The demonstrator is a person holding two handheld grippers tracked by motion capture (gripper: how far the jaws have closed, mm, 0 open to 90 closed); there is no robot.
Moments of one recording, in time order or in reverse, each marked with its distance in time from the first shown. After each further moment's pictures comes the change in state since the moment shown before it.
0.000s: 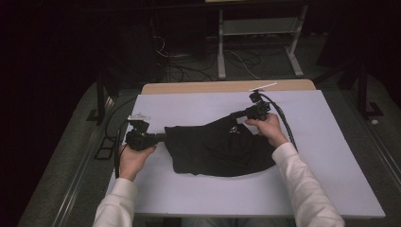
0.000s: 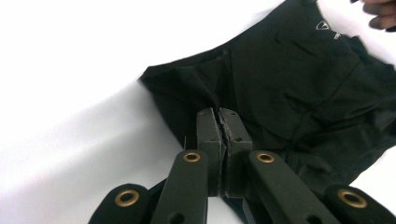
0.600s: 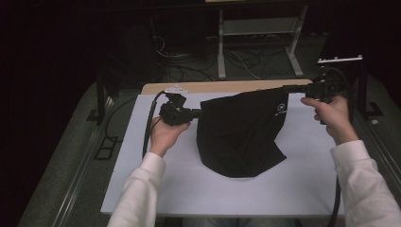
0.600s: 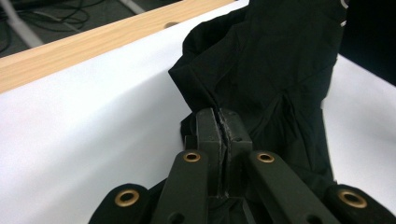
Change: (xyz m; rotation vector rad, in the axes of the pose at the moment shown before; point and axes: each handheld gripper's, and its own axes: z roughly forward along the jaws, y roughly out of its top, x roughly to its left) left arm -0.083 0.091 0.036 -0.061 -0.131 0.195; right arm 0.036 0.001 -0.199 -0.261 -0.130 -0.013
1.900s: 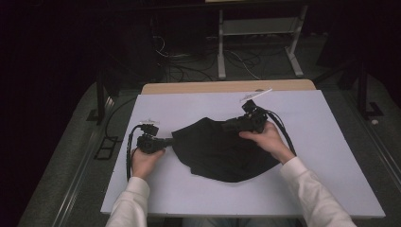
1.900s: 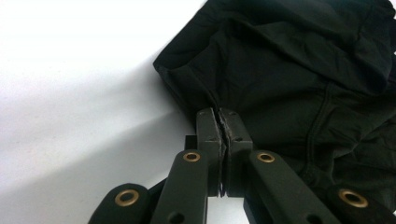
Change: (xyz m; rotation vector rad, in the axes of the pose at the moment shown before) left arm 0.073 -0.132 -0.007 0.084 0.086 -0.278; right arm 0.072 -0.070 0.166 0.250 0.116 -0.252
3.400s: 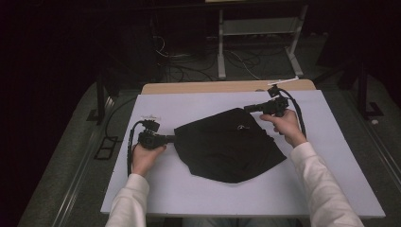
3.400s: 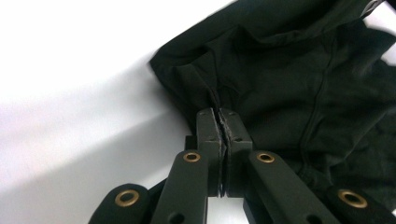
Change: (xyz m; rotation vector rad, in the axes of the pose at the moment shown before) left arm 0.005 0.016 0.002 -0.001 -0.040 0.014; right arm -0.090 -0.003 -0.041 -0.108 0.062 0.201
